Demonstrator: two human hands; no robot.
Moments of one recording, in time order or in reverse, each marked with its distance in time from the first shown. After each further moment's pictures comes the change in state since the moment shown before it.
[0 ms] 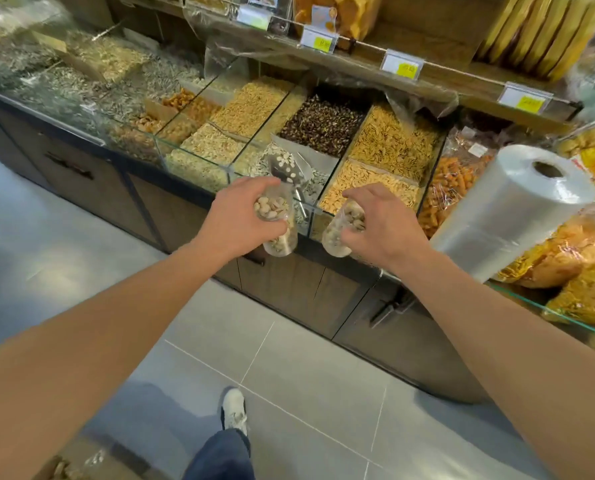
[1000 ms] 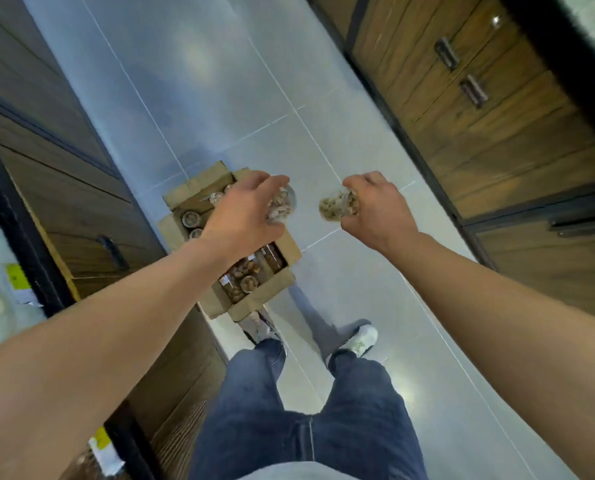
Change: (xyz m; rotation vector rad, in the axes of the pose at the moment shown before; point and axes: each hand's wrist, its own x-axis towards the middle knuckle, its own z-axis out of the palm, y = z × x) left_hand -0.536 -0.238 -0.076 0.131 -0.008 -0.577; right_hand -0.268 -0.333 0.301 0.026 -0.534 -0.323
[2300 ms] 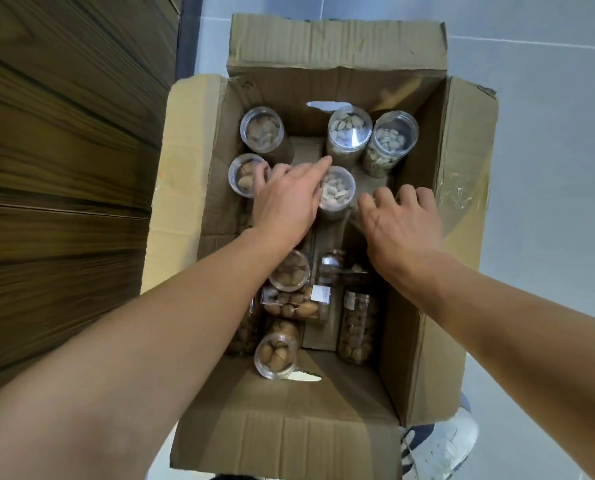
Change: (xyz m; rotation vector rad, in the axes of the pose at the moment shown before) left_hand 0.141 -0.522 0.425 0.177 0.315 -0.703; right_hand 0.334 -0.031 0.593 -0.794 -0.279 -0.767
